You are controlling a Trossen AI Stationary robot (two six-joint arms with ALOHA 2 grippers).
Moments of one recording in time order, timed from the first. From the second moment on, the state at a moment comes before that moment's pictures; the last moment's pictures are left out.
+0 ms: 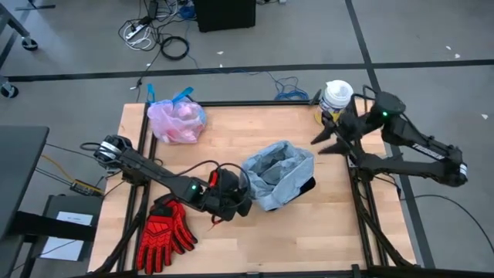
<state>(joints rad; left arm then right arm) -0.43 1.69 1.25 -0.43 -0.74 -1.08 -0.46 0.65 0.82 -0.07 -0.85 0.30</state>
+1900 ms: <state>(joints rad) -0.41 1.71 1.25 0.03 -0.46 -0.90 0.22 0.88 0.97 -0.65 -0.49 0.10</state>
